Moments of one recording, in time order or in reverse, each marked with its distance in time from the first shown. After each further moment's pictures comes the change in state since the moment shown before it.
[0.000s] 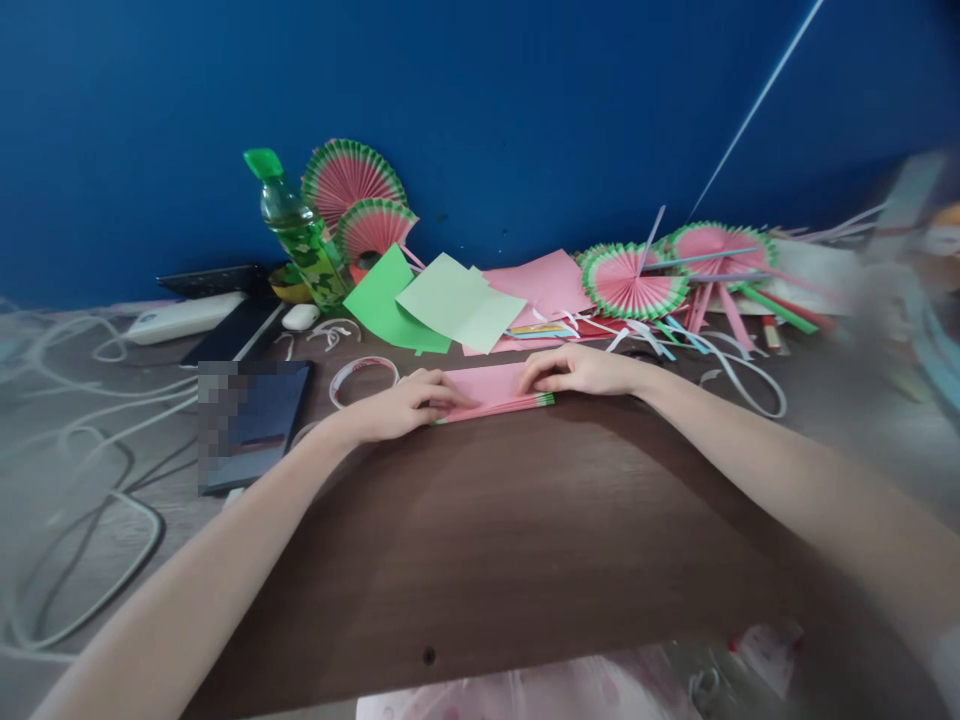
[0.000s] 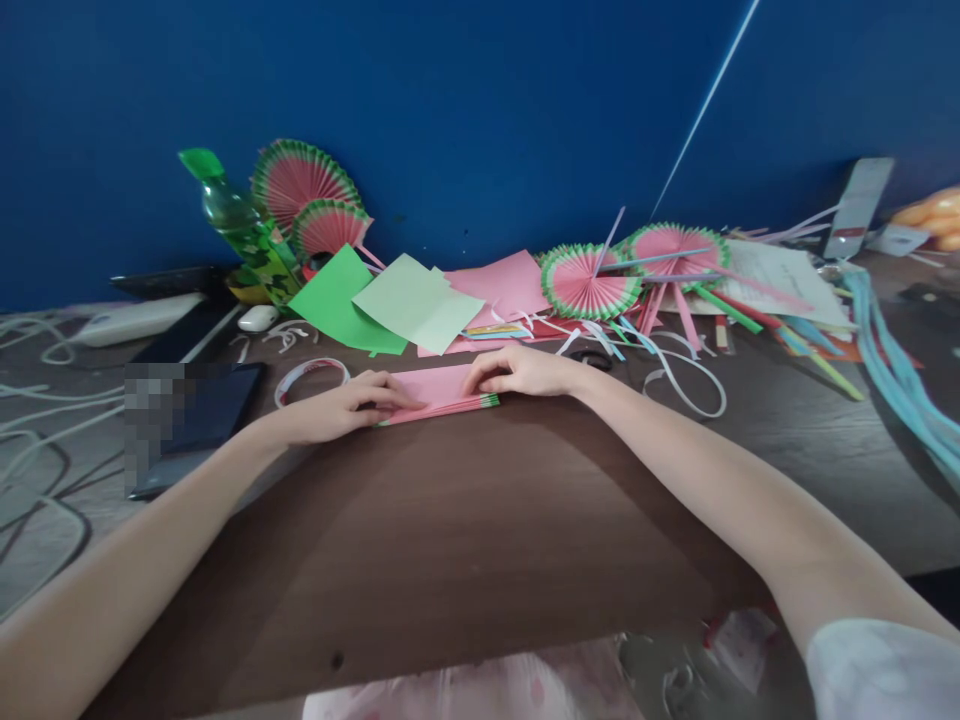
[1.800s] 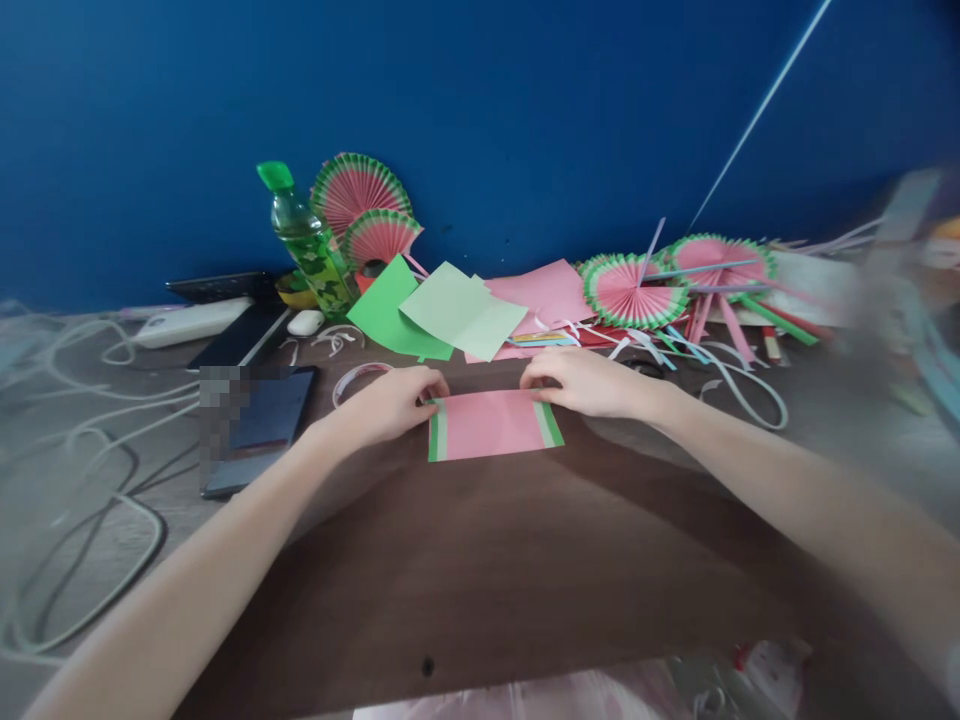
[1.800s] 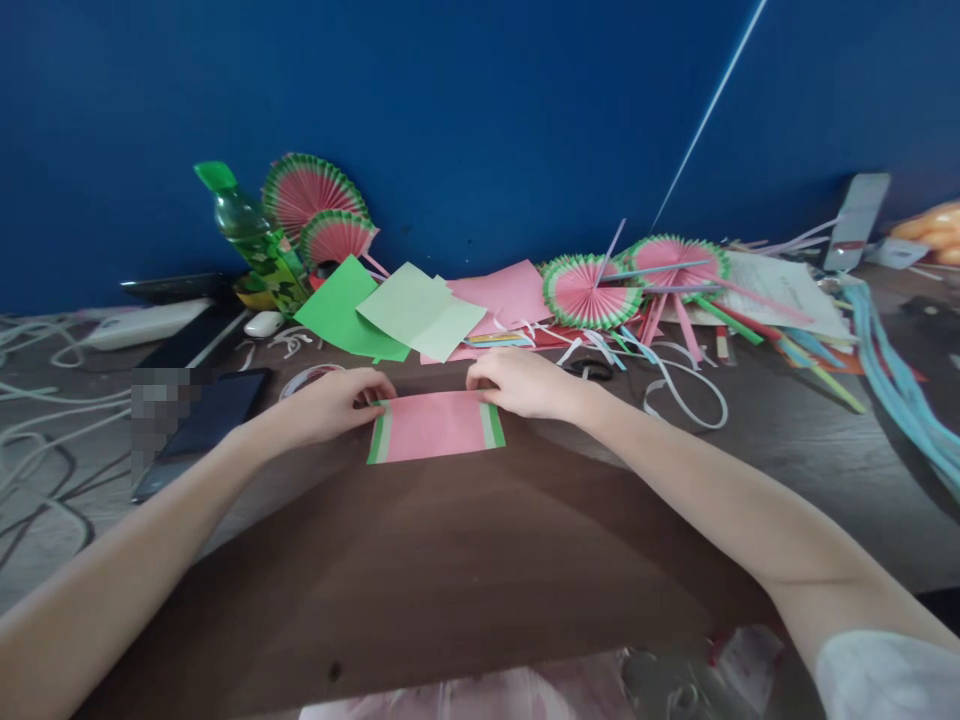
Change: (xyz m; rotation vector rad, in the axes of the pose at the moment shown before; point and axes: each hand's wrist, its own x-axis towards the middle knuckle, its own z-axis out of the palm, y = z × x) left_hand -0.005 0.007 -0.008 0.179 0.187 -0.185; right_hand 0.002 -0.029 0.010 -0.628 0.141 0.107
